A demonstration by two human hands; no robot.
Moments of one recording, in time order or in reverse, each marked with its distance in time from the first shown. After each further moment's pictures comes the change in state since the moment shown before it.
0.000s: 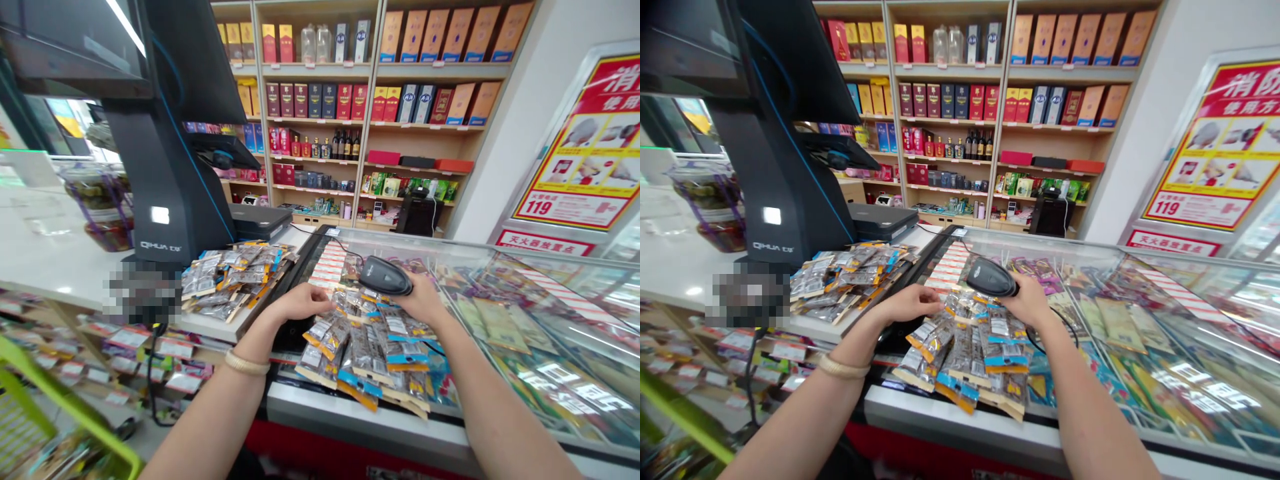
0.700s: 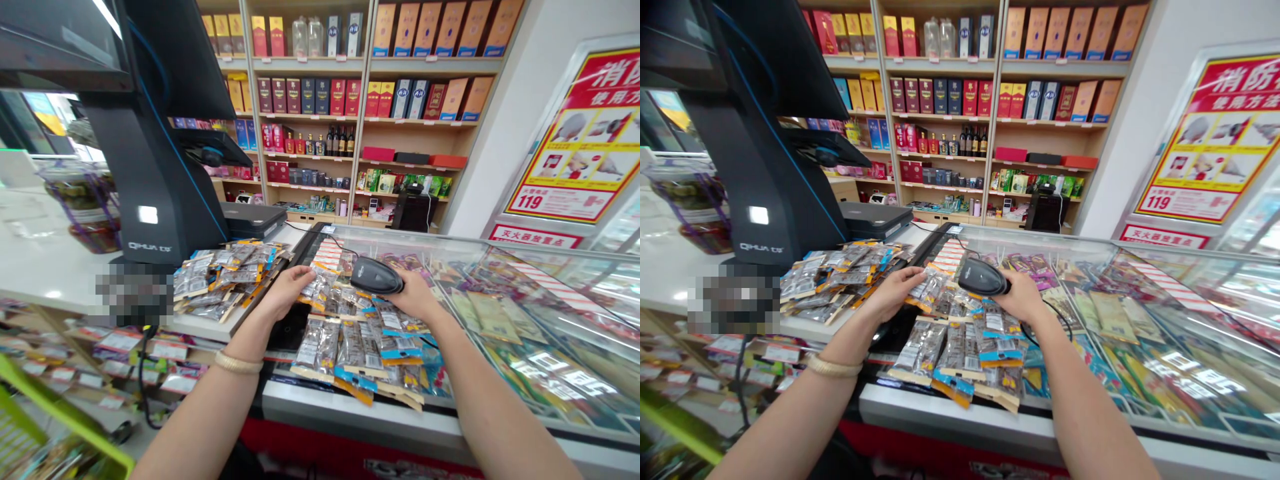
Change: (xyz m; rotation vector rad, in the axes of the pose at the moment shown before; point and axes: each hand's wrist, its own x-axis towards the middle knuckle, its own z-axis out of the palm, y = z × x) left_hand 0.005 -0.001 0.001 -0.601 0.379 -0.066; right_hand 0.000 0.002 0.001 -0.044 -0.037 -0.032
